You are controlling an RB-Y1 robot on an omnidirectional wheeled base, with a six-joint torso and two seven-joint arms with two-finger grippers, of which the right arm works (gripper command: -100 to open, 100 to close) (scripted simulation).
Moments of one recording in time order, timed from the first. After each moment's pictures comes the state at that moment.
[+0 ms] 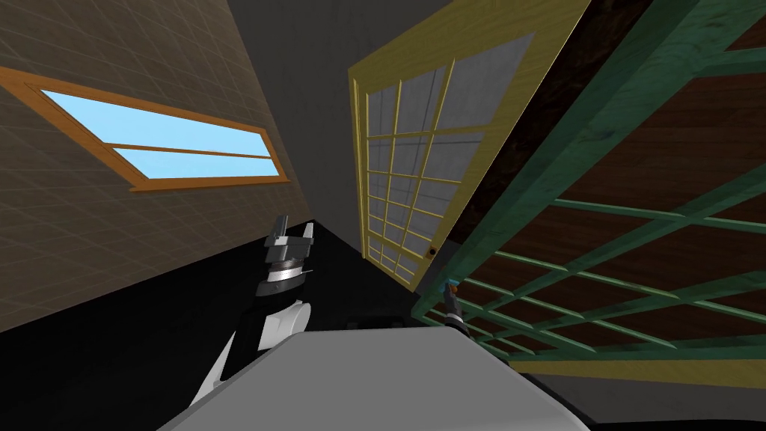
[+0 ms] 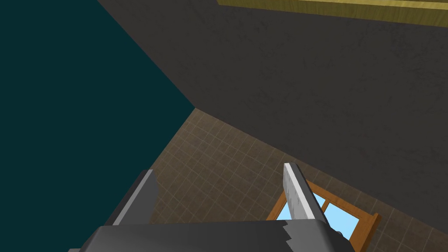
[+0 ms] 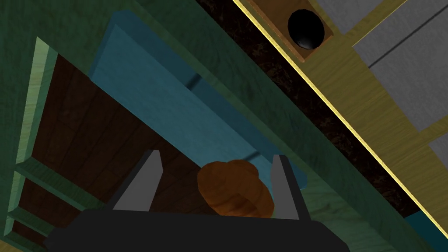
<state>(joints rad) 0.20 -0.15 -0.22 -0.81 -0.35 -0.81 0.75</state>
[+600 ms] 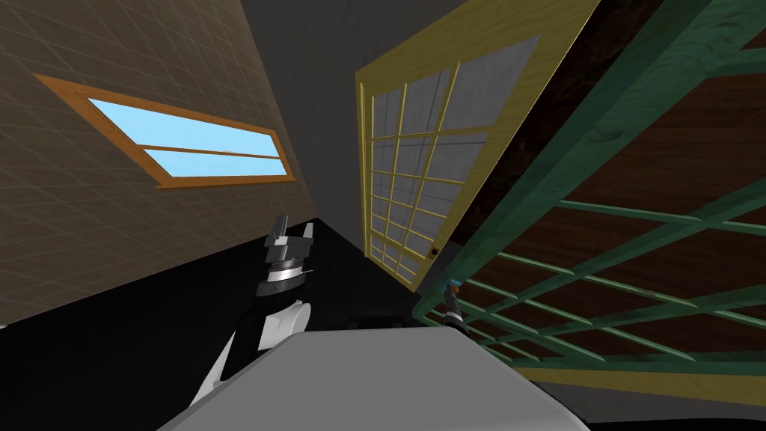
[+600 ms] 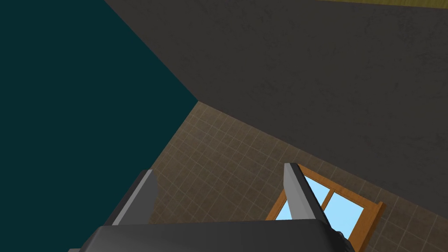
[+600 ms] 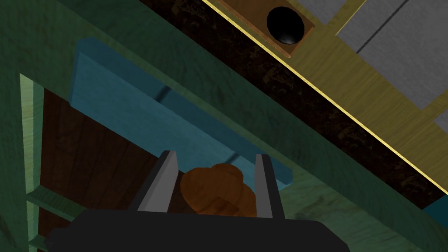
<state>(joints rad) 0.21 -0.15 -0.21 -0.85 -0.36 -0.80 0.62</state>
